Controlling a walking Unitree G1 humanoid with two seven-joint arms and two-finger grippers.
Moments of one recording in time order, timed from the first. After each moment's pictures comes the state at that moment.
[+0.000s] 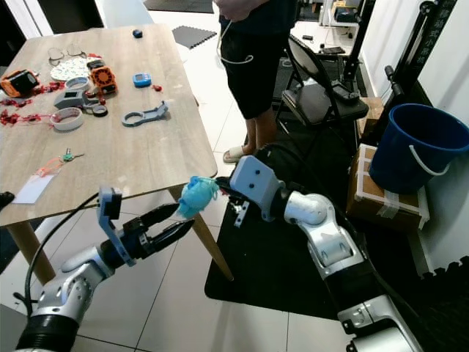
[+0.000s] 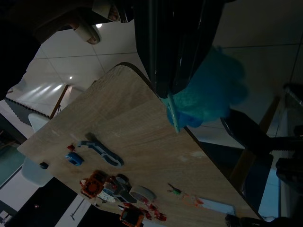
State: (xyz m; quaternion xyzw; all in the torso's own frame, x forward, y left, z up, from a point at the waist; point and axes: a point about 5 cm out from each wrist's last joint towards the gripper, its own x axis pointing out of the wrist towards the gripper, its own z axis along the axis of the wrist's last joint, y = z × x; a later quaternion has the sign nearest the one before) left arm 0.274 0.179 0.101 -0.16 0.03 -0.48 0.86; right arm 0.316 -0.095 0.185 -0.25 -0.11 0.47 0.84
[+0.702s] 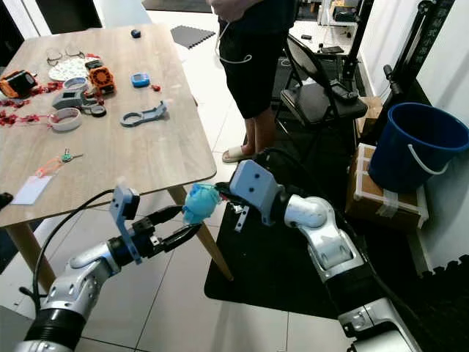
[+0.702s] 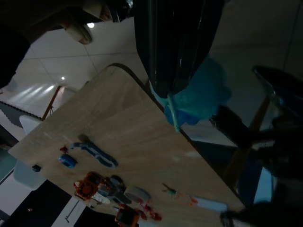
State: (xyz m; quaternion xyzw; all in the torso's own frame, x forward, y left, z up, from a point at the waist) left arm 0.282 0.172 0.093 -0.11 0.05 -0.46 0.88; right arm 0.313 -0.088 0.185 -0.23 -0.11 0.48 0.84
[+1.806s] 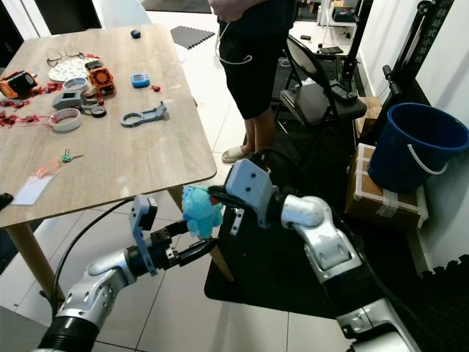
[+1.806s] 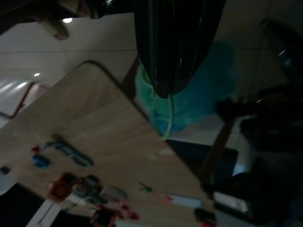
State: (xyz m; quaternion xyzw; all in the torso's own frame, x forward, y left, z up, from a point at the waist) left arm 0.271 0.146 0.086 -0.14 0.06 -0.51 0.85; right arm 0.302 -0.094 0.182 -0.21 -0.07 0.53 0.82
